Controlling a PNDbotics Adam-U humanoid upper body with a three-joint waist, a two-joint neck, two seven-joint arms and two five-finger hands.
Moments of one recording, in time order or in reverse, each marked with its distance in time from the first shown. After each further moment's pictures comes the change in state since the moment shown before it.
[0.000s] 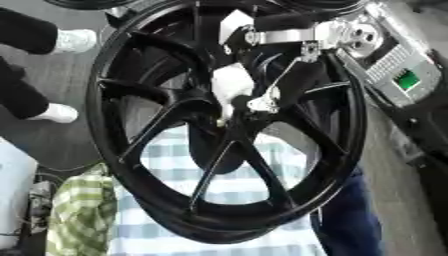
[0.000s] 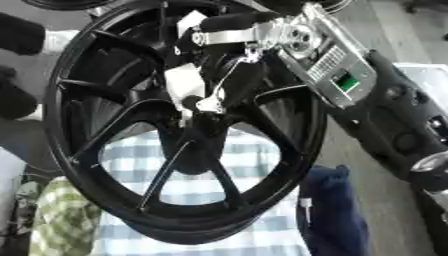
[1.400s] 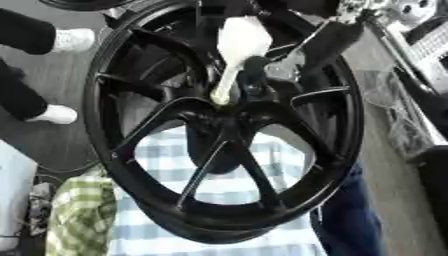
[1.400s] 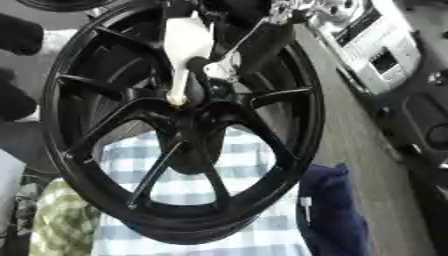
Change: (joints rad) left arm -0.001 0.000 0.012 0.000 0.006 -0.001 0.019; right arm 0.027 -0.029 -0.195 -0.132 -0.230 0.135 -0.128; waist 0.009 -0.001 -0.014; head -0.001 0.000
